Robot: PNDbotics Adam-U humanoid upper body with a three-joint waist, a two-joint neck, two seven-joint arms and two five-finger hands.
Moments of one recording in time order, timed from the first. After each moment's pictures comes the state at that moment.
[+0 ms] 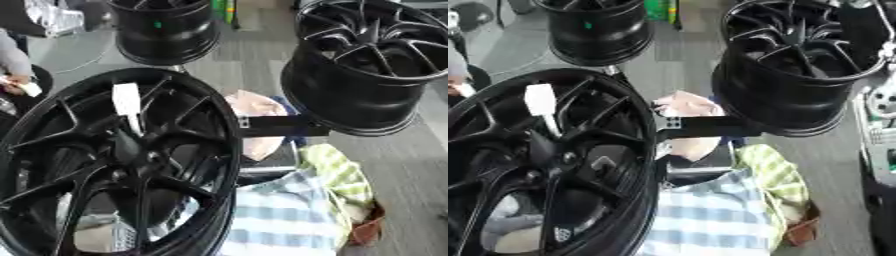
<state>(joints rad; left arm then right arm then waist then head) -0.86 1.05 -0.30 -1.79 -0.13 -0.22 -0.27 -0.63 -0.31 -0.05 -1.75 0.68 -0.02 -0.55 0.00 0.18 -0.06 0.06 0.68</state>
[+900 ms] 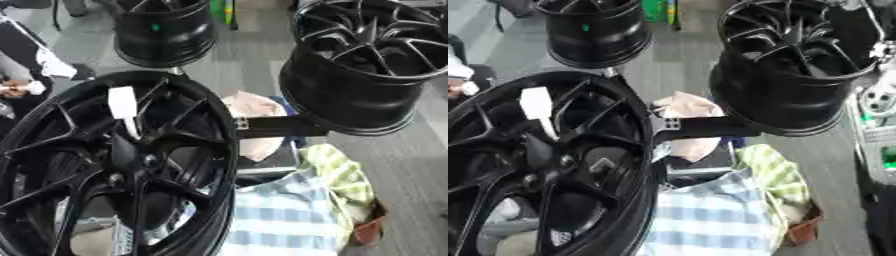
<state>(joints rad) -1.01 0.98 -0.45 -1.46 -0.30 -0.41 -0.59 -0.63 -0.32 -0.05 -1.74 0.67 -0.02 -0.55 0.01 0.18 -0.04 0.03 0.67</state>
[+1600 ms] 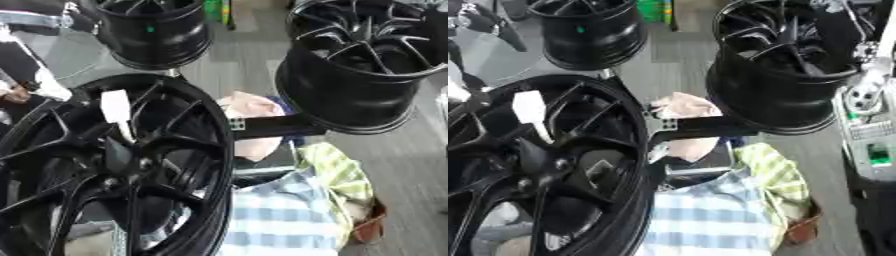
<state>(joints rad) -1.05 0.97 -0.50 -1.45 -0.22 -0.28 -0.83 -0.62 -0.35 -0.04 -1.73 0.65 -0.02 -0.55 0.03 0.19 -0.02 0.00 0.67</state>
